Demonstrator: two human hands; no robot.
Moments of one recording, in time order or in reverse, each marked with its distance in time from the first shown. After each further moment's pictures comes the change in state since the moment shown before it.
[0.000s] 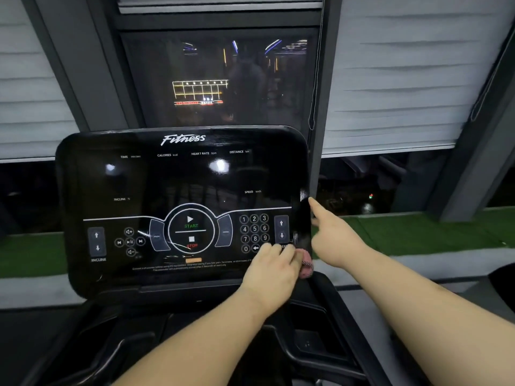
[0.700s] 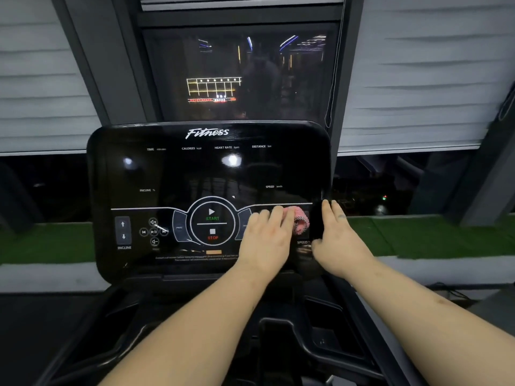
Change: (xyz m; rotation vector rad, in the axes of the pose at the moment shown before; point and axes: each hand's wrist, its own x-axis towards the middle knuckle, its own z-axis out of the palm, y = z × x) left_hand 0.006 -0.049 -0.025 0.034 0.112 -0.324; right_hand -0.009 -0.008 0.038 -0.200 0.070 -0.035
